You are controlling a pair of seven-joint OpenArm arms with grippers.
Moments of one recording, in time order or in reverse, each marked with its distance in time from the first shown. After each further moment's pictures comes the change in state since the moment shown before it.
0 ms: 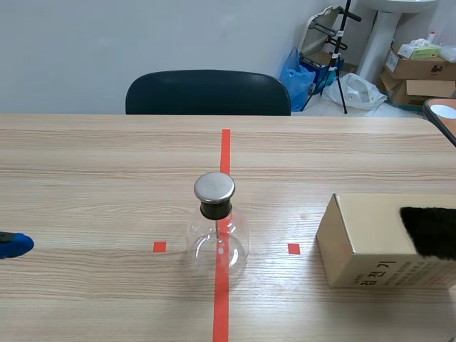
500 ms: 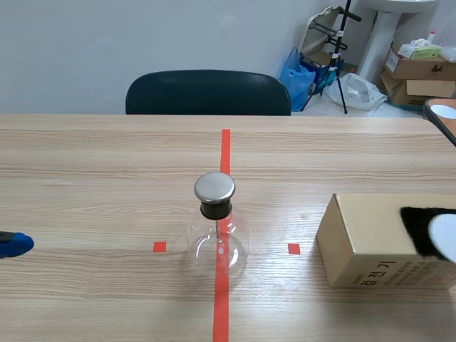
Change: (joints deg) left arm 0.0 0.0 0.0 0.0 0.0 0.0 0.0; right arm 0.2 0.2 0.0 0.0 -1.0 -0.2 7.3
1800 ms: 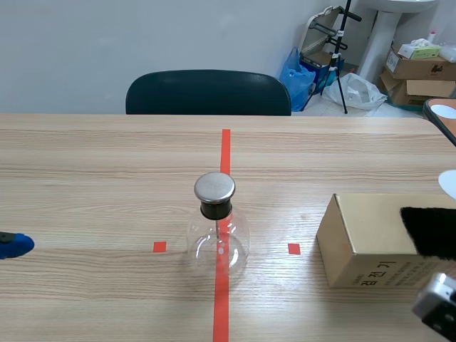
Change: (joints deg) left arm 0.0 0.0 0.0 0.0 0.1 0.0 0.1; right arm -0.6 2.8 -7.4 14.3 -1.7 3.5 -22.9
